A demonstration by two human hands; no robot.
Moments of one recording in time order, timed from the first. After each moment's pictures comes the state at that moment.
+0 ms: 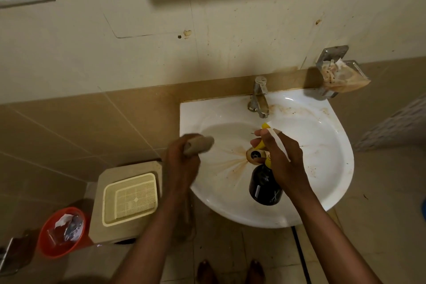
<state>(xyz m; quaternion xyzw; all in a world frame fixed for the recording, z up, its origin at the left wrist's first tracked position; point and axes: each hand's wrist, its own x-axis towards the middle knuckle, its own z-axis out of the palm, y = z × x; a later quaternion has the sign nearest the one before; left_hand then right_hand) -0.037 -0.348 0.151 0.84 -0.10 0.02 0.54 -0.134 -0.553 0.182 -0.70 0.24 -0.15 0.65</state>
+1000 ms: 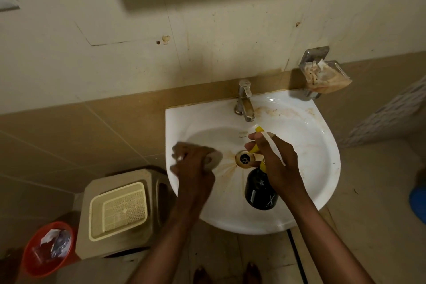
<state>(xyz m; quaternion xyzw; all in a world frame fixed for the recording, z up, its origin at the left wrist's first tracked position) -0.066 -0.392 0.132 0.88 -0.17 0.00 0.44 -0.137 -0.571 0.173 -0.68 0.27 -0.16 0.66</state>
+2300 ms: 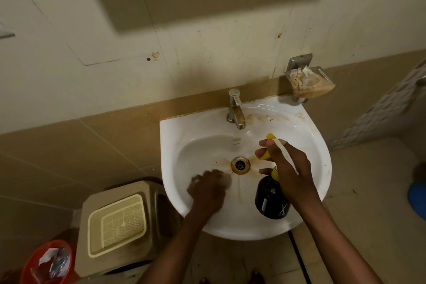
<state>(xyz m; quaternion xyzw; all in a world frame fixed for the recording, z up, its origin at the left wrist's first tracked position) -0.071 -0.418 0.103 0.92 -0.17 -0.25 0.25 -0.164 -0.595 0.185 -0.68 0.28 -0.18 0.66</state>
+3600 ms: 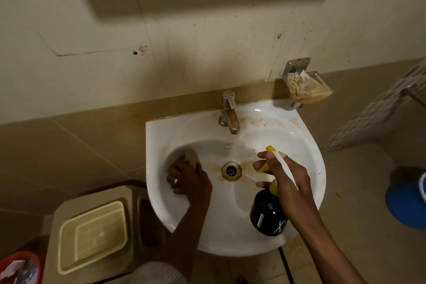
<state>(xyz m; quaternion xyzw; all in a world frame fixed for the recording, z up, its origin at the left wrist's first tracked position) -0.033 -0.470 0.059 0.94 0.14 -0.03 0.32 -0.166 -0.593 0.182 -0.68 0.31 -0.18 0.64</state>
